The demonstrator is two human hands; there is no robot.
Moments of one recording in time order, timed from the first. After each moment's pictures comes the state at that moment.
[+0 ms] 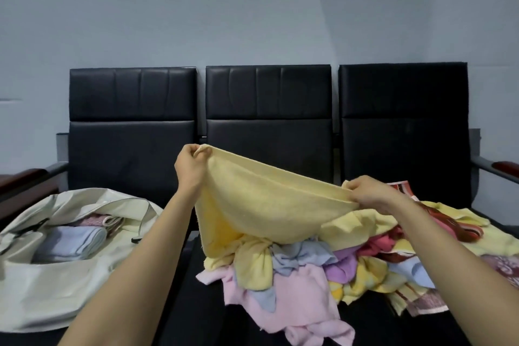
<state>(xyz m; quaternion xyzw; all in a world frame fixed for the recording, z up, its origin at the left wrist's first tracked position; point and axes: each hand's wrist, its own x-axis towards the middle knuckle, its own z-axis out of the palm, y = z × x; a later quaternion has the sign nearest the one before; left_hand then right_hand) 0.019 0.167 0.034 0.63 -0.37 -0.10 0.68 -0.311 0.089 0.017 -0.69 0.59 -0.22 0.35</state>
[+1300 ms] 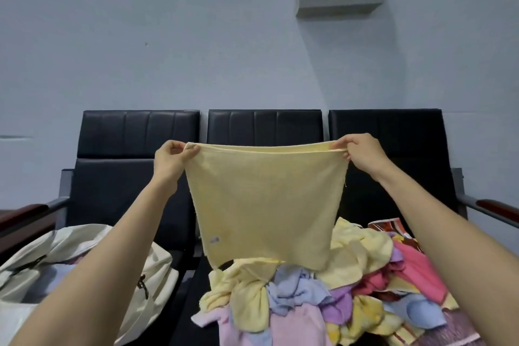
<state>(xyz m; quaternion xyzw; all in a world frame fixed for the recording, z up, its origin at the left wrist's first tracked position) 0.063 0.194 0.123 0.54 -0.42 -0.13 0.71 -0.307 0.106 0.156 -0.73 0.50 -0.46 0.12</state>
